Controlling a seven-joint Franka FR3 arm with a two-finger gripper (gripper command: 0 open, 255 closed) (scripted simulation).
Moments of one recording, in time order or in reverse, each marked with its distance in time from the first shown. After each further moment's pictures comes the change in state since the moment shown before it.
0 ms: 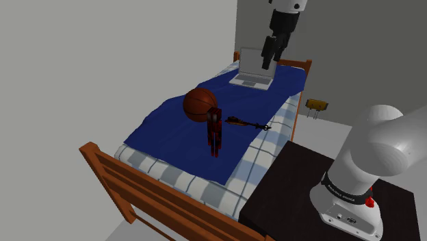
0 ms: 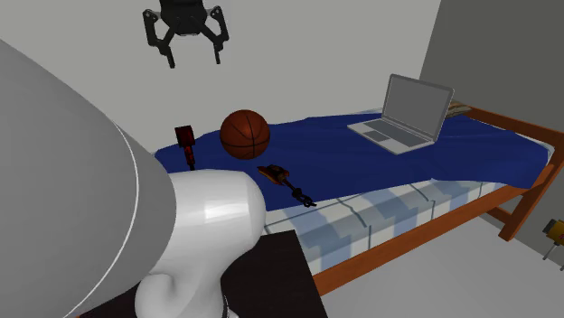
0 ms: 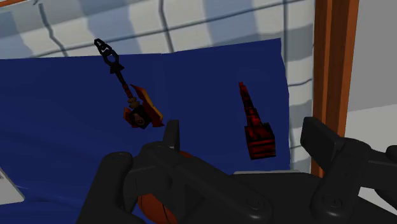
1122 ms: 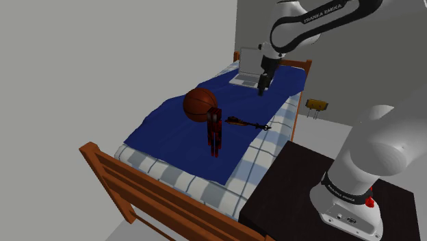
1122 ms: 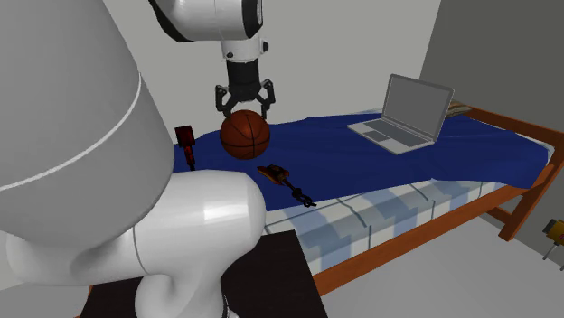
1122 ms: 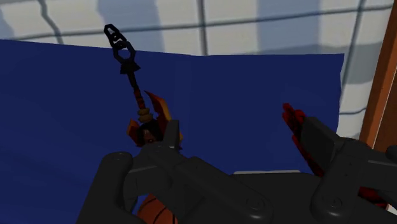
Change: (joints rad) arm -0.019 0.292 -0.250 -0.168 -0.075 0.429 -0.307
